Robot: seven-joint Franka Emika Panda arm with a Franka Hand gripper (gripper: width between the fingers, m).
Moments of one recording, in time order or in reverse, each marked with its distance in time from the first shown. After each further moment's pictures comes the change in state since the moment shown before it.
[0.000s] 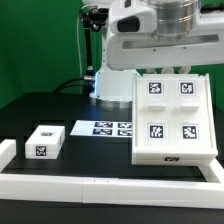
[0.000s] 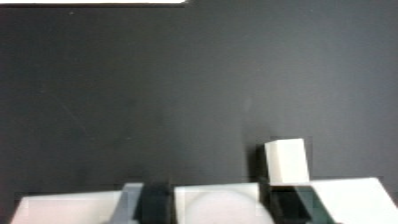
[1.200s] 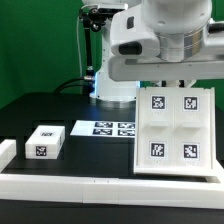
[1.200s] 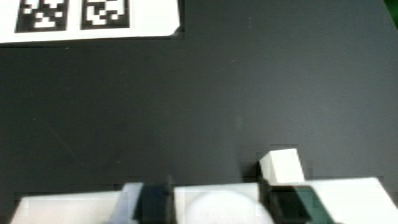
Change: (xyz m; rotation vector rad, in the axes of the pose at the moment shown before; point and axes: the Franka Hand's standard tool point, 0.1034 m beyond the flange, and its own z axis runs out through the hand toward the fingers) arm 0.017 -0.007 0.003 0.018 -0.185 0.057
